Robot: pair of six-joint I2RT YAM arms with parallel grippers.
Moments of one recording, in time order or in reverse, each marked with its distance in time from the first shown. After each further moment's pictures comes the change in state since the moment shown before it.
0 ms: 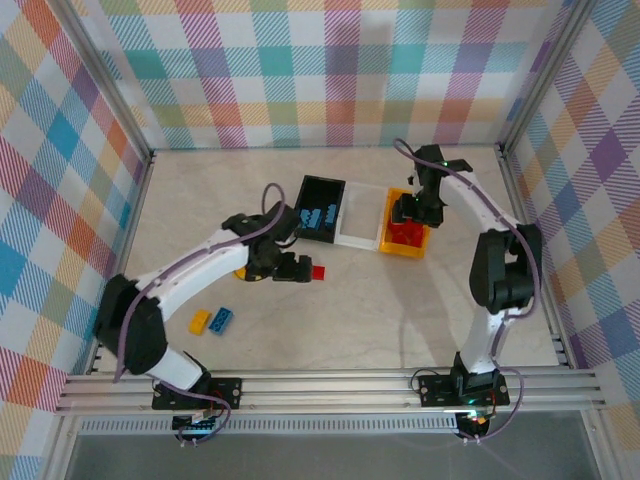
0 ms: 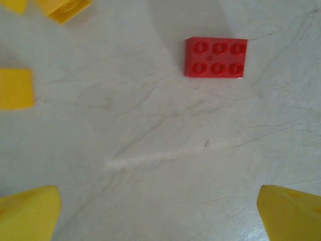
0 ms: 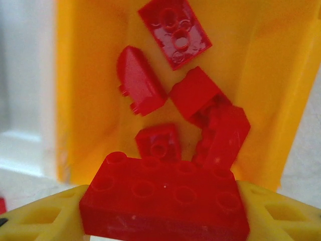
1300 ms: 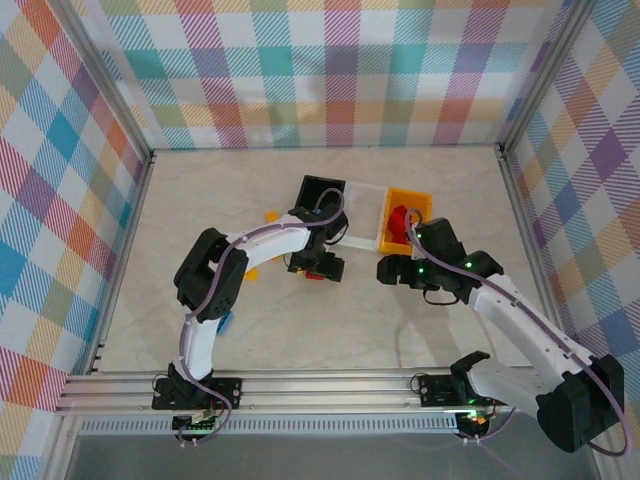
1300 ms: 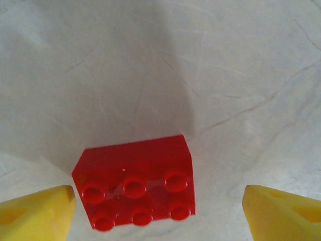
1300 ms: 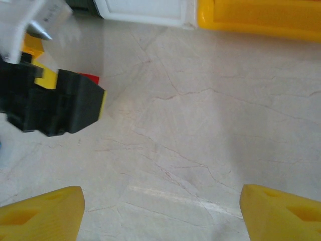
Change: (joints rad) left arm -0.070 0.481 0.275 0.077 -0.014 0.076; right arm 0.279 -0.866 -0.740 0.244 -0.068 0.253
